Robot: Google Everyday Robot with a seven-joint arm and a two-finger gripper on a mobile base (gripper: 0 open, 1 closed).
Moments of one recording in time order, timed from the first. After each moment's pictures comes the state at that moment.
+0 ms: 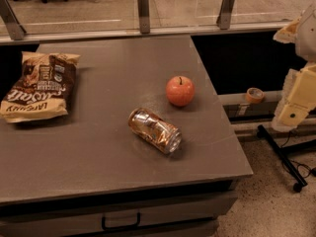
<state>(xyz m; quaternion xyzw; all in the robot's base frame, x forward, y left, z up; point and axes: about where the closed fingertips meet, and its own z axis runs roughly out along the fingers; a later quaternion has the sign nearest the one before) 0.438 -0.212 0.994 -0.60 0.78 -0.06 0.19</state>
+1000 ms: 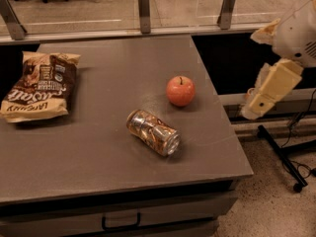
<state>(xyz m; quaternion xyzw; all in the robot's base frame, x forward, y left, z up) 0.473 -0.182 0.981 -0.59 0.76 0.02 0.26</state>
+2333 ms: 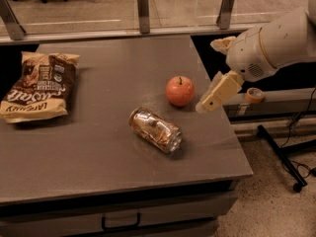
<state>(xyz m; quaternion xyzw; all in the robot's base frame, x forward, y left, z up) 0.539 -0.114 0.933 -0.58 0.71 0.11 0.38</state>
